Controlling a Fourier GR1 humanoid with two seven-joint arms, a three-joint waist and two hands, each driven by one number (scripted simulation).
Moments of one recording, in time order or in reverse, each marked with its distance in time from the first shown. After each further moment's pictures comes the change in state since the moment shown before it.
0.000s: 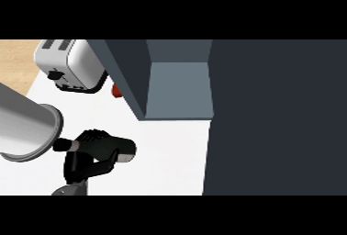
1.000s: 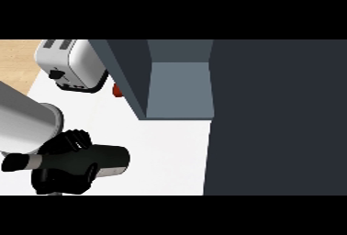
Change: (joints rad) left arm 0.160 0.089 -0.038 -0.477 -0.039 -0.005 0.120; right arm 0.055 0.034 0.032 0.005 -0.001 0.028 -0.036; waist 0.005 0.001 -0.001
